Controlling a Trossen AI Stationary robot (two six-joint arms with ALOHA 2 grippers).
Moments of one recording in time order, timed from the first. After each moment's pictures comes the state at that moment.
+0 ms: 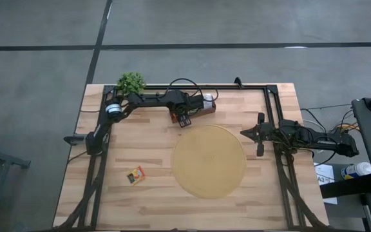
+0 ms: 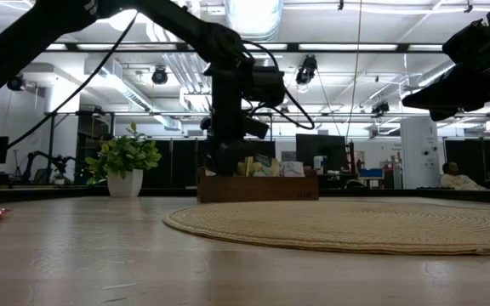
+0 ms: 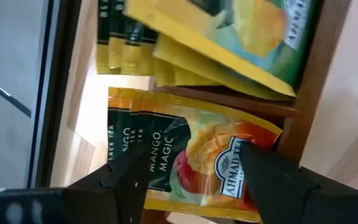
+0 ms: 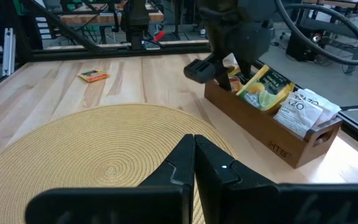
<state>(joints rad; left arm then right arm) 0.32 2.16 1.77 -1.01 -0.42 -0.06 -0.10 0.04 0.09 -0.26 0.05 0.04</state>
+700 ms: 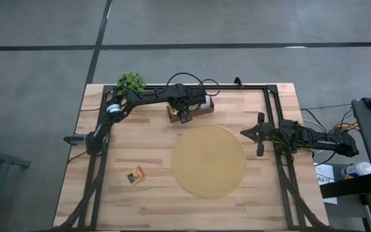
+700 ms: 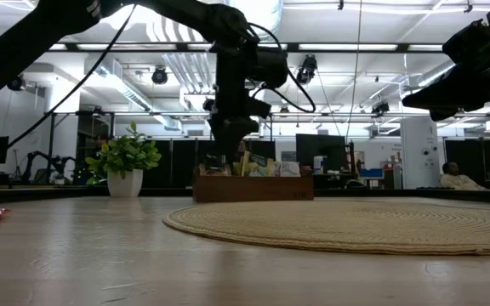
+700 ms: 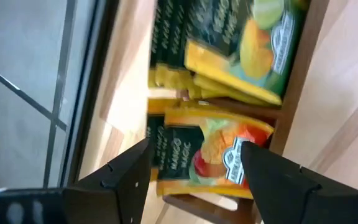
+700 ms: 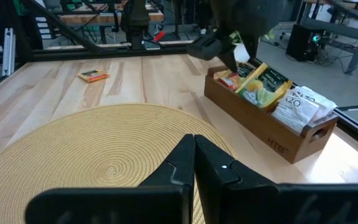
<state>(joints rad) 0.32 2.16 1.95 -1.21 -0.45 -0.07 -0.10 0.04 0.09 -0.26 0.05 0.04</state>
